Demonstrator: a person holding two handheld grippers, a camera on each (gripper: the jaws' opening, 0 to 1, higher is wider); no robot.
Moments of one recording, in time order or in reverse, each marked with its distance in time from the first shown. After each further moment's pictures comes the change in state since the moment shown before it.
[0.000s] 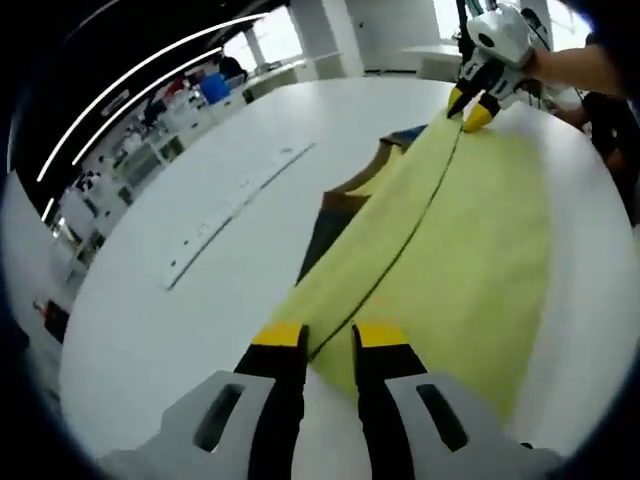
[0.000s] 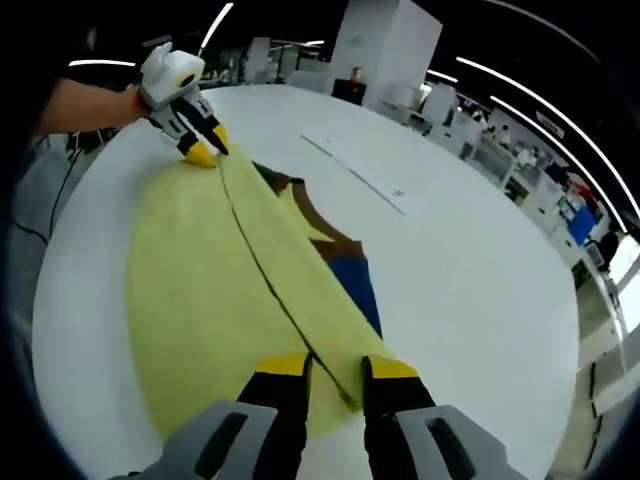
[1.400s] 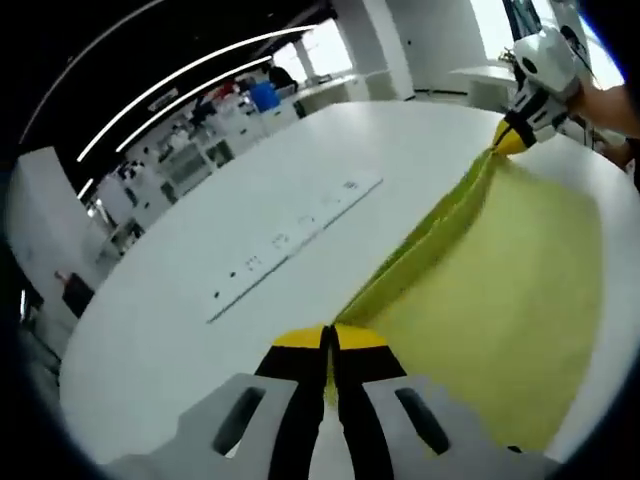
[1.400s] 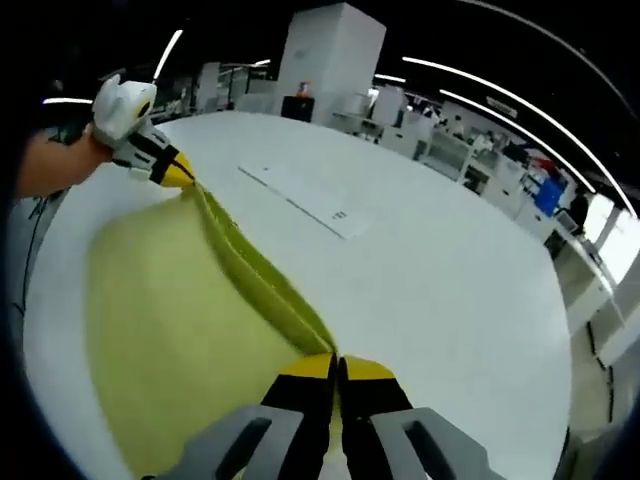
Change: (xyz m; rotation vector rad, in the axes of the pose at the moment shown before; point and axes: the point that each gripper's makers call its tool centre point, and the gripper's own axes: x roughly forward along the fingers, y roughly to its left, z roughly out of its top) left arm 0.022 0.052 0.039 -0.182 -0.059 0.176; right arm 0.021 -0.051 0.031 0.183 -0.061 -0.128
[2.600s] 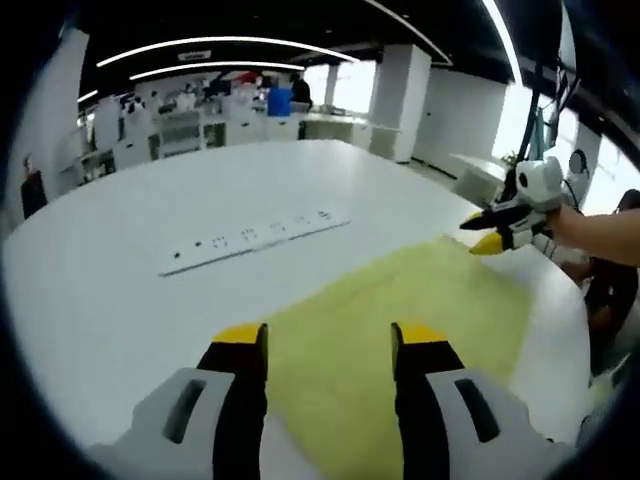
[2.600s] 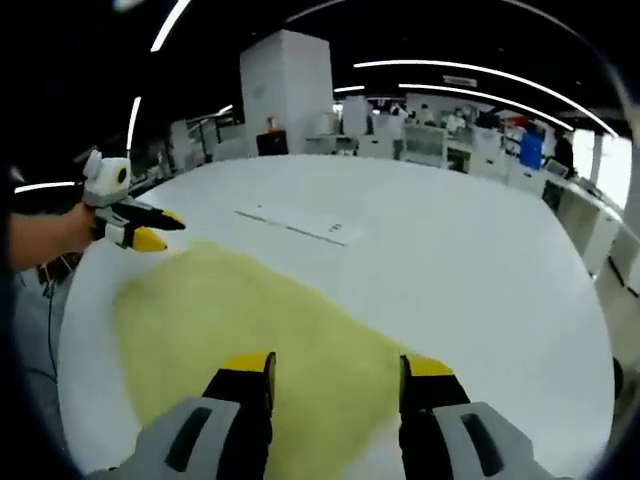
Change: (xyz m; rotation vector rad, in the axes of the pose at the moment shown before) left arm -0.047 -0.031 0.001 -0.345 -0.156 -0.229; right arm -0.031 0.022 -0.010 0.263 -0.111 0.072
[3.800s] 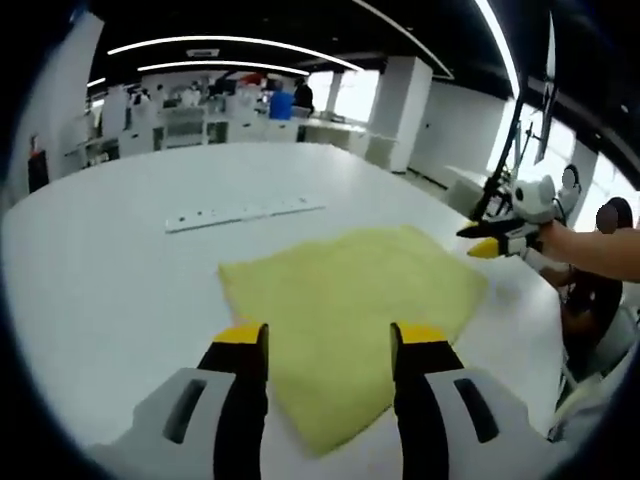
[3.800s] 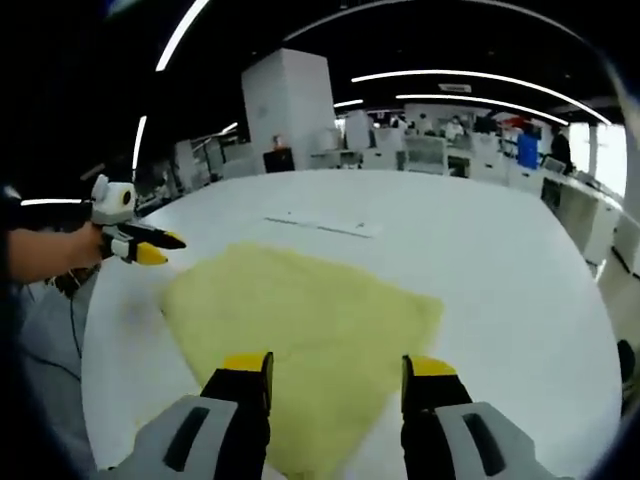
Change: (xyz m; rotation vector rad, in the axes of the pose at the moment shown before) left arm -0.062 -0.044 -0.039 -0.057 -0.026 -0.026; right arm -0.057 0.042 -0.033 0.042 -0.077 0.035
